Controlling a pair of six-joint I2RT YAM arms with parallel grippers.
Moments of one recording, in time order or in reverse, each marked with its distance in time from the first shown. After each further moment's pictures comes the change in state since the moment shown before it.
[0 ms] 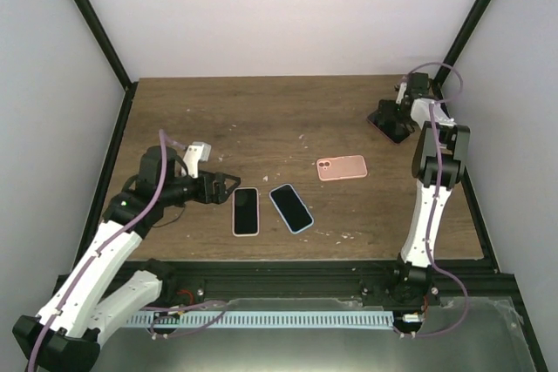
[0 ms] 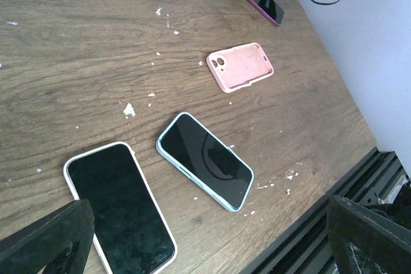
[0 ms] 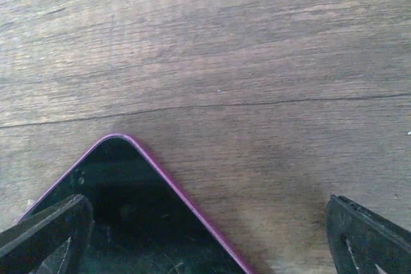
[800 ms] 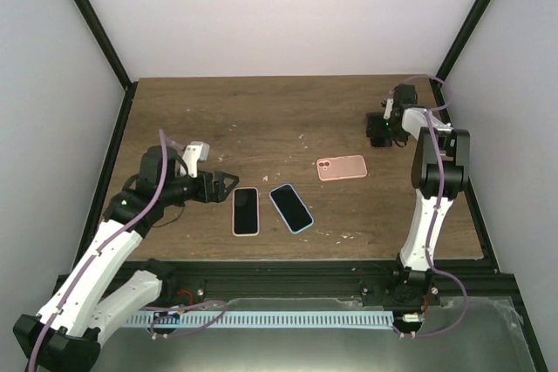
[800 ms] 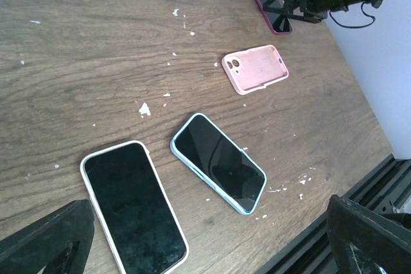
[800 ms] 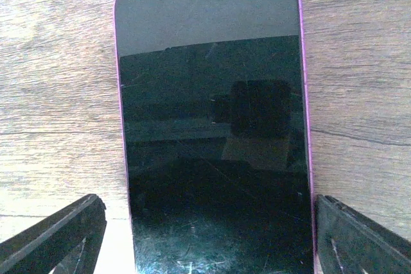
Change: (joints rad) left arm 0.004 0.013 0.000 -0.009 -0.035 -0.002; right arm 0.062 -0.210 -0.304 -0.038 -0.044 0.031
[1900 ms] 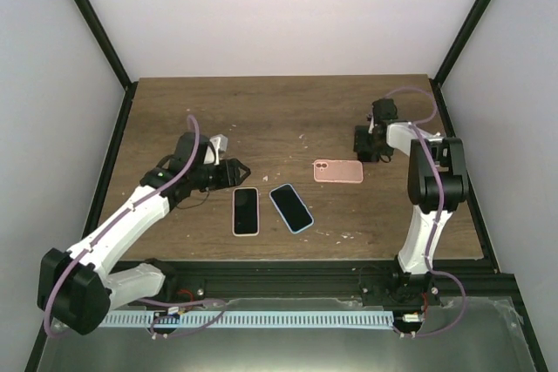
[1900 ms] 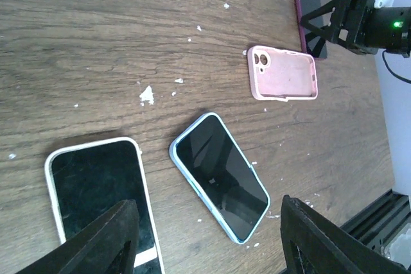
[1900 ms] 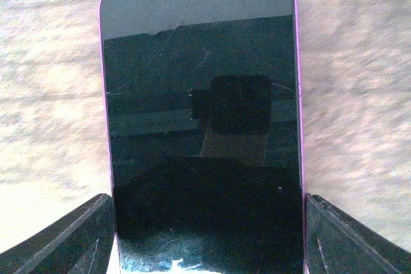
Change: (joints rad) left arm -0.067 0.301 0.020 0.149 -0.061 -0.233; right arm 0.134 -0.156 -0.256 0.090 0.143 0.127
